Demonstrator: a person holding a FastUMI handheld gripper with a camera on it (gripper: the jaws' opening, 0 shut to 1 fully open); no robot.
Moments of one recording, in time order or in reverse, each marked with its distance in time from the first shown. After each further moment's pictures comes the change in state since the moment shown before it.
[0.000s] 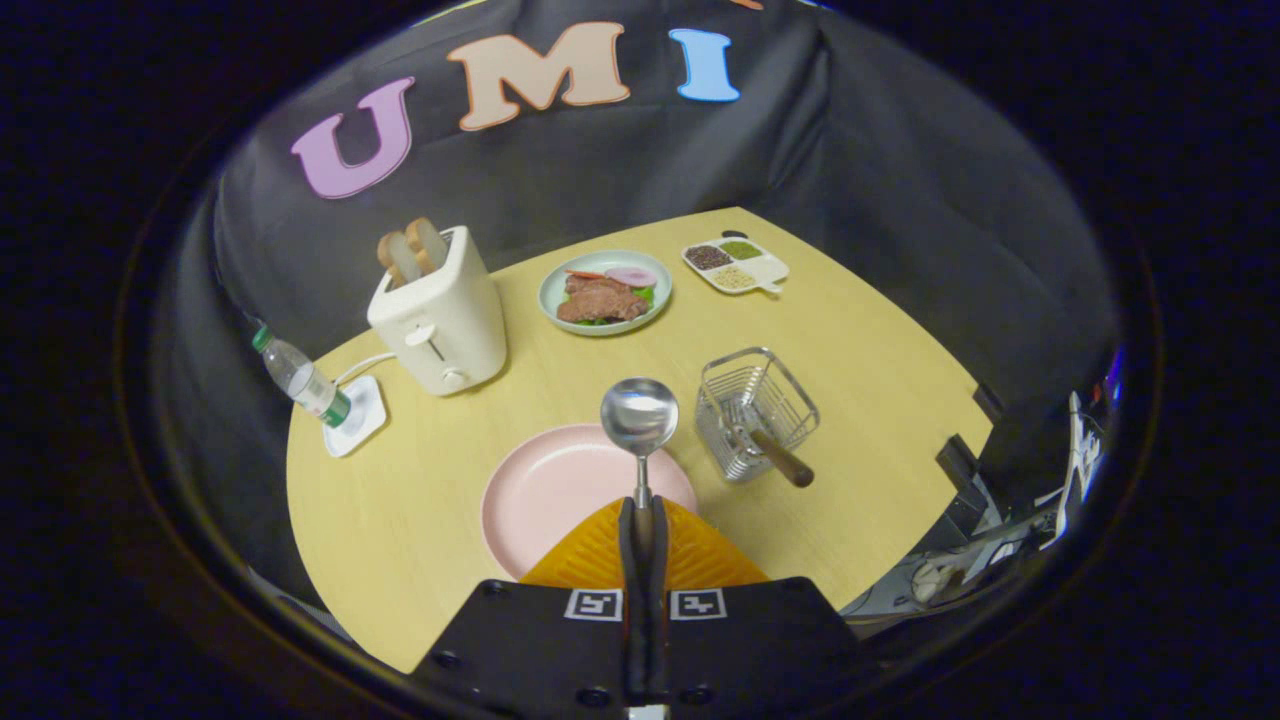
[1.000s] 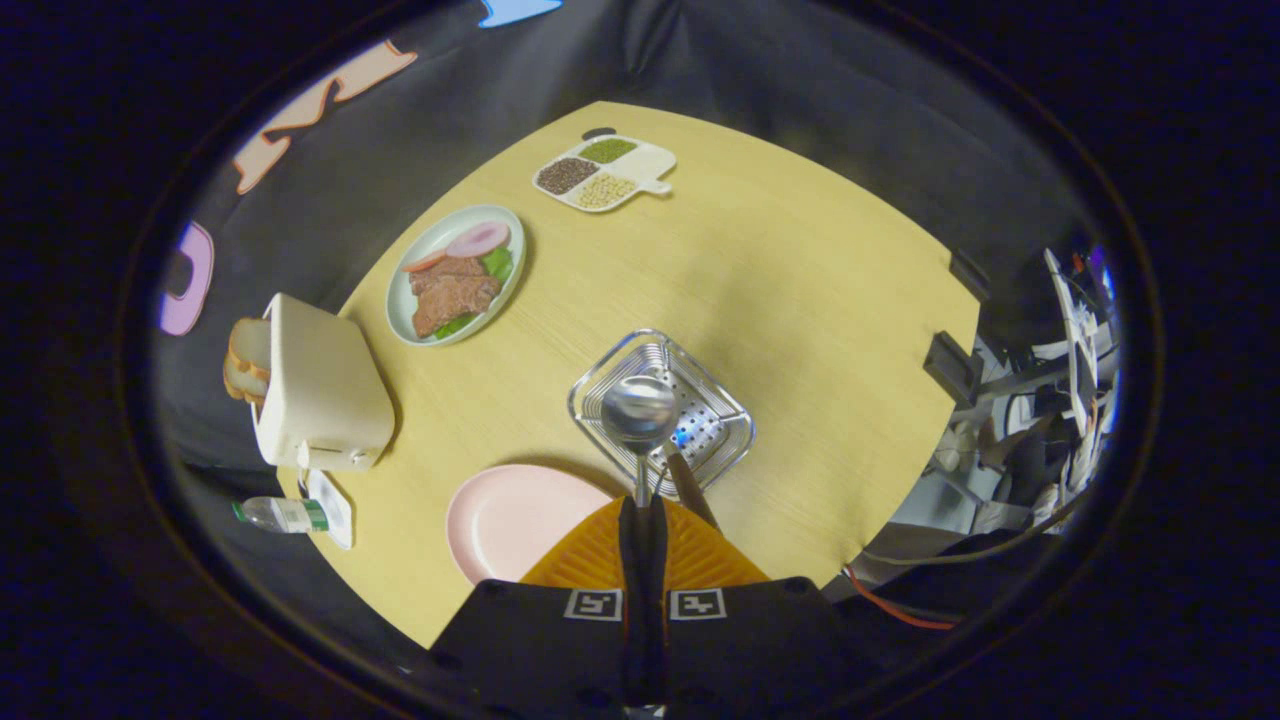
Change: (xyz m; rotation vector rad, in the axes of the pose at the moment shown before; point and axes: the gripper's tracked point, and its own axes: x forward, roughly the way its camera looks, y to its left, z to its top) arm 0.069 -0.055 0.013 0.345 0.429 -0.128
